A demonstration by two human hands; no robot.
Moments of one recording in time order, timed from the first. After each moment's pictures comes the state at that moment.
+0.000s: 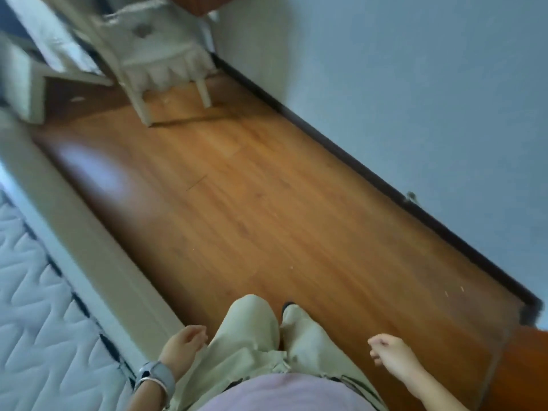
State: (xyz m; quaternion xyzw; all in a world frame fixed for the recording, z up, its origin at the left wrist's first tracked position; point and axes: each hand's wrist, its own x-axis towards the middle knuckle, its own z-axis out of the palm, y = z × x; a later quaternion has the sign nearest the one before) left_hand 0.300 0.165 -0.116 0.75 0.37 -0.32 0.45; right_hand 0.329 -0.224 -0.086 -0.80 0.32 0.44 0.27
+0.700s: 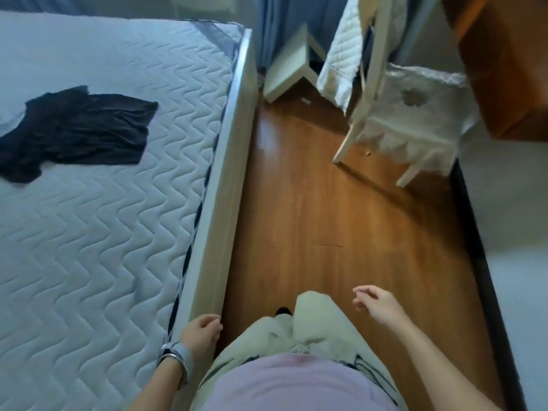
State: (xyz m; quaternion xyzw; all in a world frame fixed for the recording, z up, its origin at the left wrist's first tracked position) left_hand 0.465 0.396 -0.113 0.47 0.67 -0.08 0.56; right_hand 0.773 0.233 -0.082 -0.83 -0.10 0.48 0.26
